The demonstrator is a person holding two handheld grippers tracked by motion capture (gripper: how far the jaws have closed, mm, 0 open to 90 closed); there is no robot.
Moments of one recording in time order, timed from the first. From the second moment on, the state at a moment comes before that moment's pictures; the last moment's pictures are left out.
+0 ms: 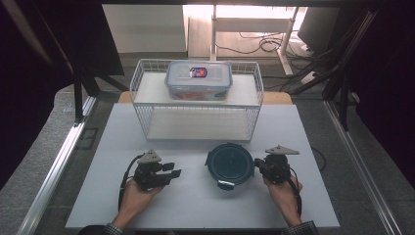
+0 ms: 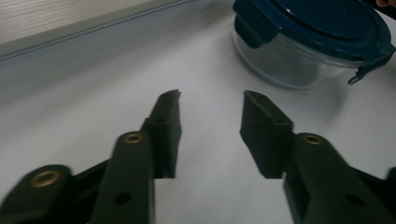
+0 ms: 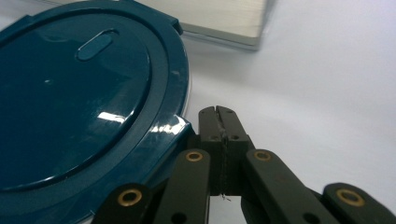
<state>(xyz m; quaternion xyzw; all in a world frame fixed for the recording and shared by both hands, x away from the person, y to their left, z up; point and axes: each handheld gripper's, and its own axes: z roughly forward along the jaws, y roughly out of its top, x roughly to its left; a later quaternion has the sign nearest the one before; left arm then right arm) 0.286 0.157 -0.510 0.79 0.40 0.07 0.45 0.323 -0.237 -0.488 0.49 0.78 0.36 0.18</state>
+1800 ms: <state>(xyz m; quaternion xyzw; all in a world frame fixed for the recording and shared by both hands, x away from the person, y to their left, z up) 0.262 0.194 -0.518 0.78 0.44 0.12 0.44 0.303 -0.193 -0.481 0.35 0.83 0.41 0.14</state>
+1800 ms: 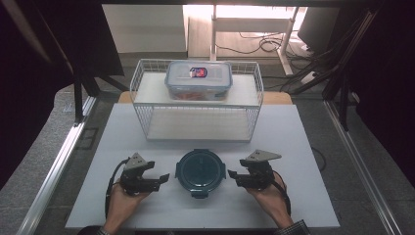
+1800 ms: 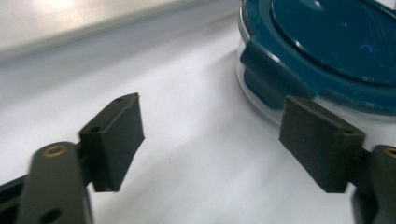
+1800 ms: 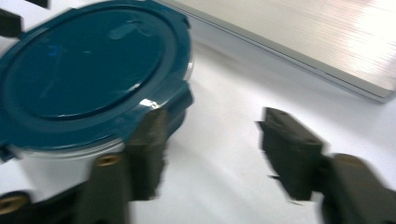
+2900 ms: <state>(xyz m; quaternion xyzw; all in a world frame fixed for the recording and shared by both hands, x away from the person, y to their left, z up) 0.254 0.189 -0.516 0.78 0.42 0.07 0.46 0.291 -0.188 -0.486 0.31 0.84 0.43 0.09</state>
